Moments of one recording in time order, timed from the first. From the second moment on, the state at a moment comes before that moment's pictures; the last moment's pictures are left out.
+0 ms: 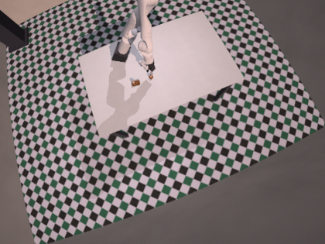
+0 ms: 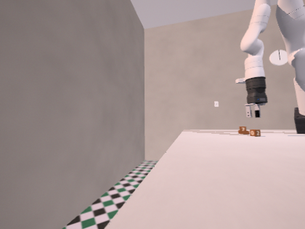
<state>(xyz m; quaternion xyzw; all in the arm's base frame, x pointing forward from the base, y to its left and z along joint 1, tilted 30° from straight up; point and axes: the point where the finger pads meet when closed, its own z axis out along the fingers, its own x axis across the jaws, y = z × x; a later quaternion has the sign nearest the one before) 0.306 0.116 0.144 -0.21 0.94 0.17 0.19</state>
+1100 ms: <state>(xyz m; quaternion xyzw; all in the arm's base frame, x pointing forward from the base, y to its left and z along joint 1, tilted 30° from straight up) 0.317 0.129 0.122 -0.21 0.94 0.17 0.20</state>
